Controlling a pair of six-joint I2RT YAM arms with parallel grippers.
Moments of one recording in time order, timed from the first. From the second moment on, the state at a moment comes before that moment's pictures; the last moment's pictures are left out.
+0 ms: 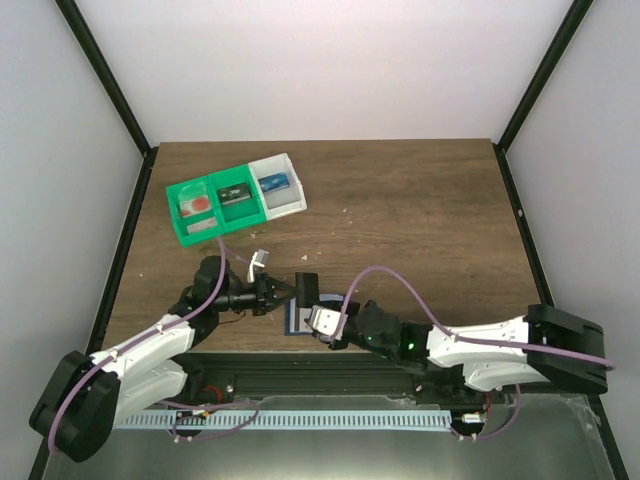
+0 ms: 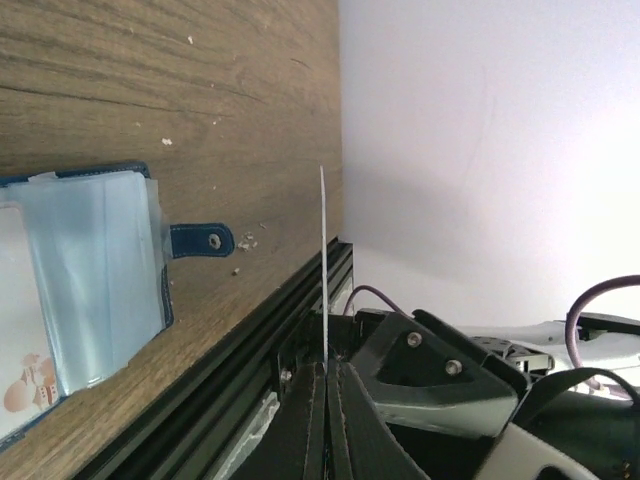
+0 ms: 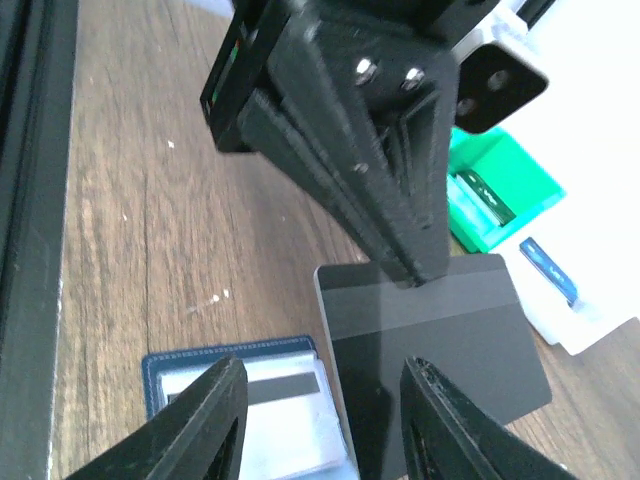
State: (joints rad) left arm -0.52 0.99 0.27 0.37 0.81 -1.21; right arm 1.27 1.15 0.34 0.54 0.20 -0.42
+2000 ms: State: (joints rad) left arm -0.52 0.76 0.23 0.62 0.81 -1.21; right arm 1.21 0.70 0.28 0.53 0.24 1.10
